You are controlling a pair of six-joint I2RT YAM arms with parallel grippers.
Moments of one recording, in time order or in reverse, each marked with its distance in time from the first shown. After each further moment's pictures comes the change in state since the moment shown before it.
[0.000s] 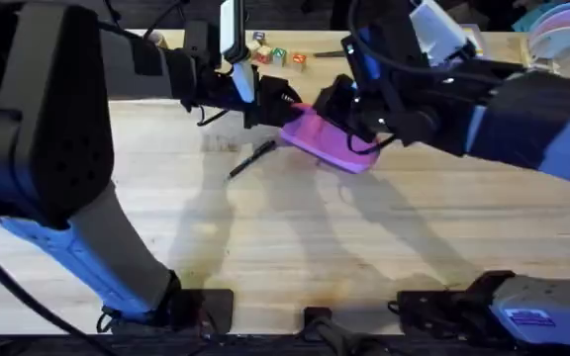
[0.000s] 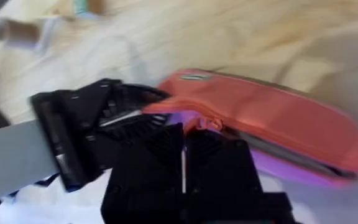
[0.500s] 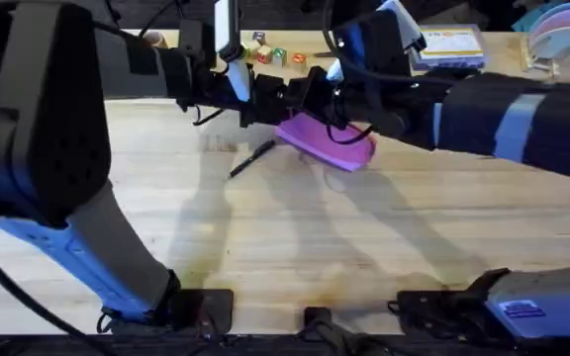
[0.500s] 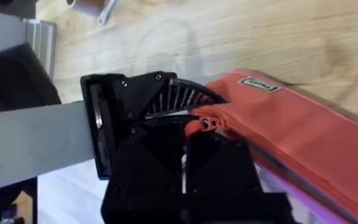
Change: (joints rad) left arm 0.018 0.000 0.000 0.000 -0.002 0.000; right arm -0.016 0.117 0.000 0.302 -0.251 -0.105
